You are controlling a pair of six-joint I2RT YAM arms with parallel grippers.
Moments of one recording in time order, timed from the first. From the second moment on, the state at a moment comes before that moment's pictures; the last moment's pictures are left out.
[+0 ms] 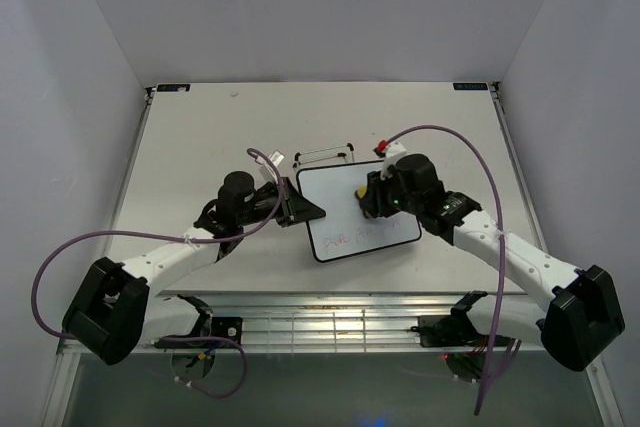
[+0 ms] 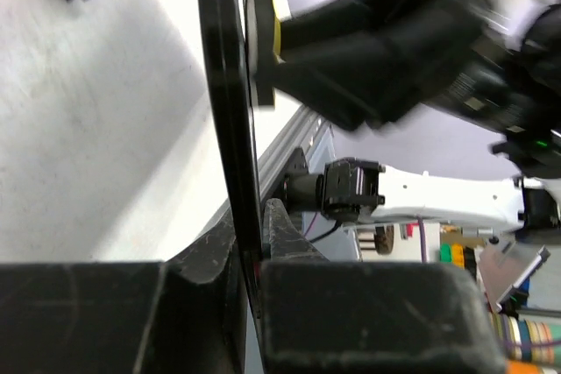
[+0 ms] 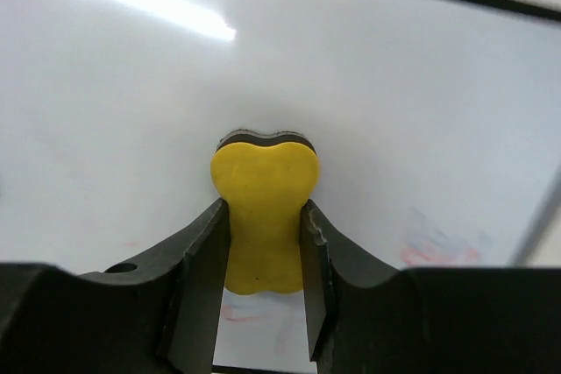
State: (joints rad) left arm -0.56 1.21 0.53 0.43 0.63 -1.01; right arm 0.70 1.16 0.82 -0.25 -0.11 0.22
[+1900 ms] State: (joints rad) left arm -0.56 1.17 0.53 0.51 0.41 -1.05; right arm 1.01 1.20 0.90 -0.18 -0.09 0.34
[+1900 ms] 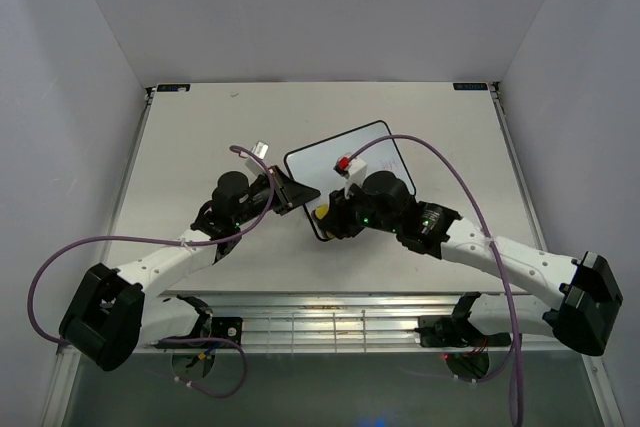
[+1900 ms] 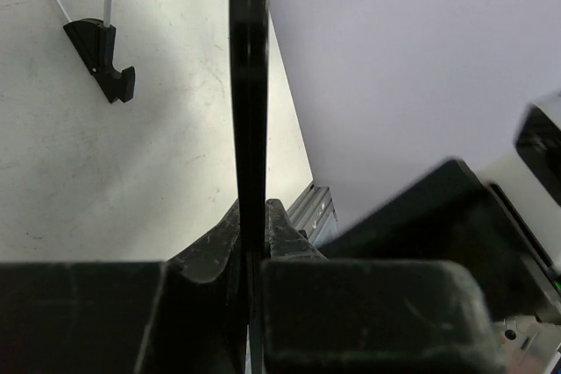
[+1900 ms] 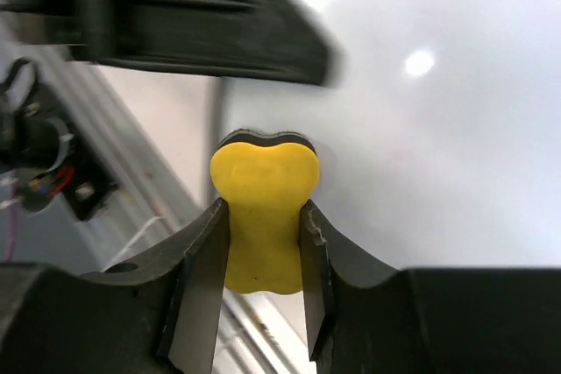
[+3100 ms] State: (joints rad) left arm -0.56 1.19 0.50 0.50 0.43 -1.06; right arm 0.33 1.29 0.74 -0.20 -0.29 0.18
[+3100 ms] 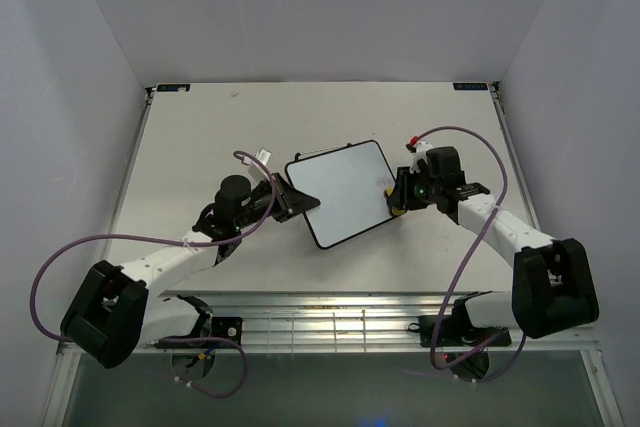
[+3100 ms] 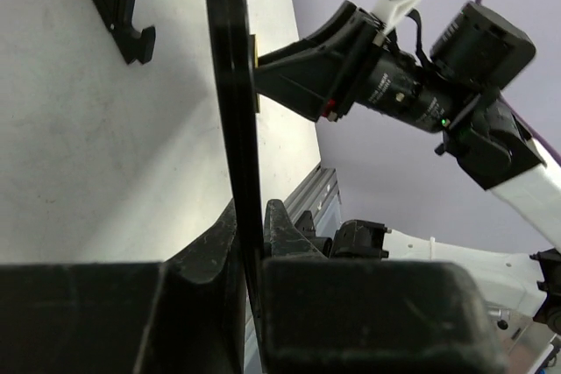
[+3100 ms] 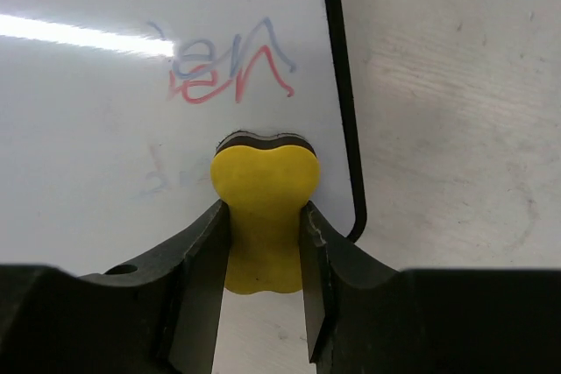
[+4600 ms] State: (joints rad) left arm -0.56 1.23 0.48 0.57 0.63 -1.07; right arm 0.41 1.39 1.05 -0.42 -0.43 0.09
